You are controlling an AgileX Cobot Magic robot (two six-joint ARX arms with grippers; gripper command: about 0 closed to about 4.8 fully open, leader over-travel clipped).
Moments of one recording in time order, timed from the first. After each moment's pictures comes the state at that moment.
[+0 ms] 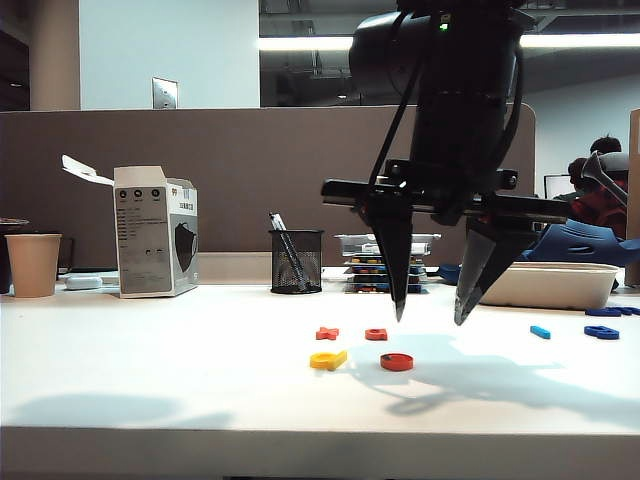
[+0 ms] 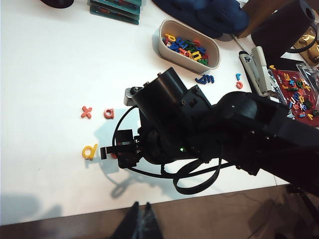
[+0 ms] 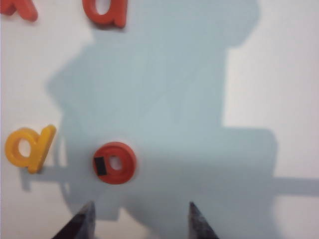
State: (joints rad) left arm -1.36 1.28 1.71 -1.19 -0.65 -1.05; right arm 0.66 1.74 1.24 -0.81 0.05 0.60
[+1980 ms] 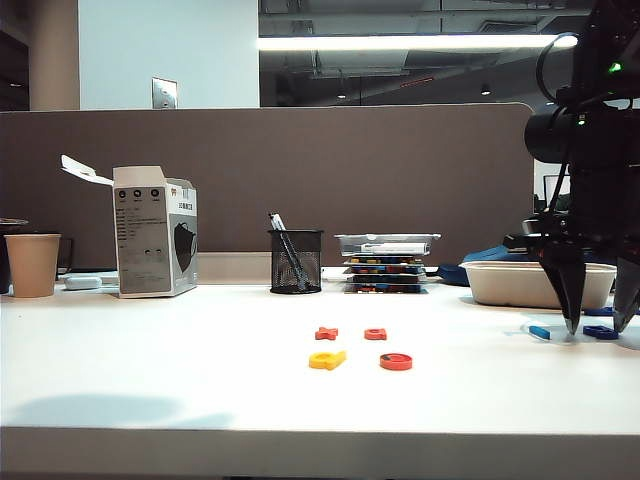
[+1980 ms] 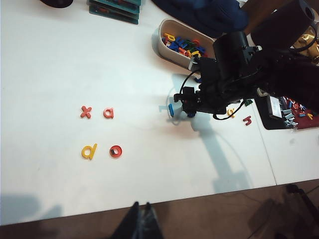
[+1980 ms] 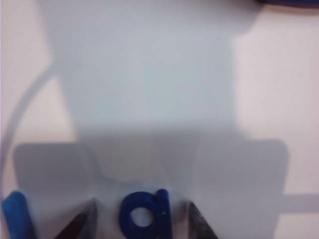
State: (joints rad) left arm -1.36 1.28 1.71 -1.19 -0.65 -1.05; right arm 0.13 1.92 1.37 -0.79 0.06 0.18
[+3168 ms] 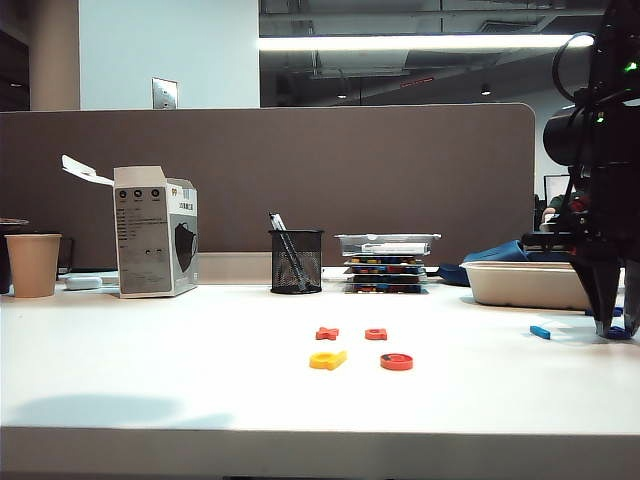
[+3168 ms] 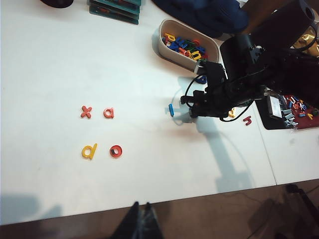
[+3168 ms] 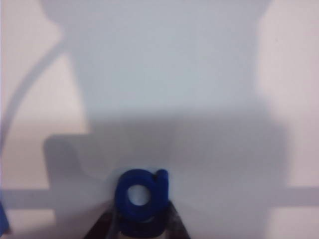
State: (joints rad) left arm -1.36 1.28 1.71 -1.19 -0.65 -1.05; right arm 0.08 1.92 1.37 -0.85 0.03 0.16
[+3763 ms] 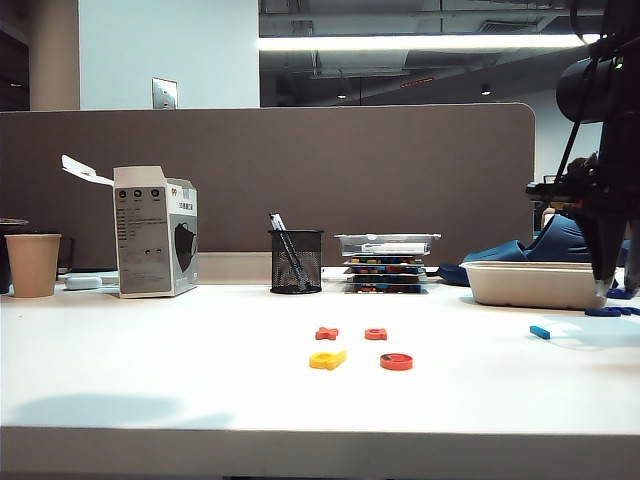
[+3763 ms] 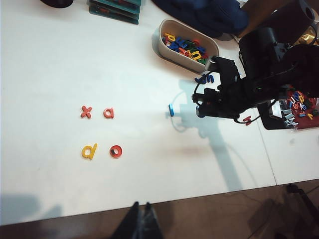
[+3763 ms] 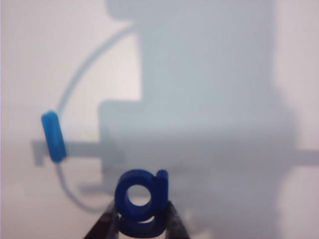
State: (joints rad) left arm -1.36 1.28 1.71 -1.19 -0.65 -1.05; right arm 0.08 1.80 1.36 -0.94 -0.06 0.16
